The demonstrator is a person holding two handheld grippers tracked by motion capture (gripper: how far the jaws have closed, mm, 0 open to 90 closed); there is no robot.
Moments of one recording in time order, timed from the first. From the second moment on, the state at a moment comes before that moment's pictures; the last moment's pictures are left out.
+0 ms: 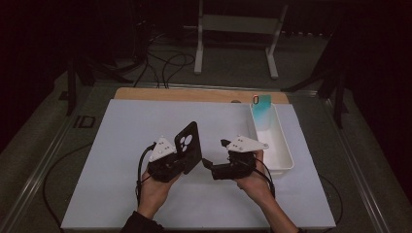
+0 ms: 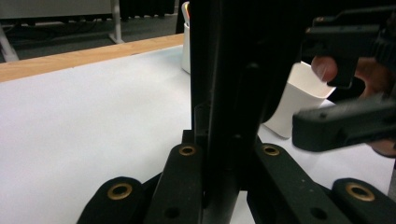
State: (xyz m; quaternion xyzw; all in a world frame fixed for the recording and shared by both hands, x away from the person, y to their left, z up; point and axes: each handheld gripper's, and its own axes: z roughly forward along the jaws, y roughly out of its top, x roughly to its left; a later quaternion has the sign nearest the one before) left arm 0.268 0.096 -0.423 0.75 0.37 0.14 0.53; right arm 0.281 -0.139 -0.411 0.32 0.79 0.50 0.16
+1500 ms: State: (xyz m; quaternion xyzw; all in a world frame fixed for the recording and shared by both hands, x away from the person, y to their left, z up) left arm 0.264 0.076 -0.429 0.77 0.35 0.13 0.52; right arm 0.286 -0.092 -0.375 0.30 0.78 0.53 0.17
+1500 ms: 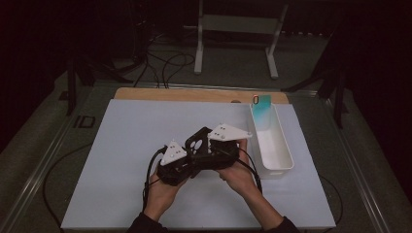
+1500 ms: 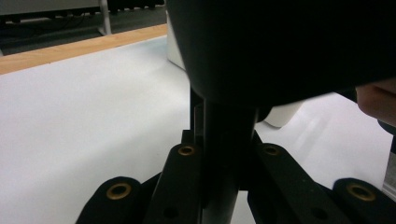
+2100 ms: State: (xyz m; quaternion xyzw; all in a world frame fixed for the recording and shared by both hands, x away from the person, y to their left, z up) left arm 0.259 0.090 -0.434 0.76 0.36 0.16 0.52; right arm 0.288 -0.099 -0.373 0.30 0.77 0.54 0.17
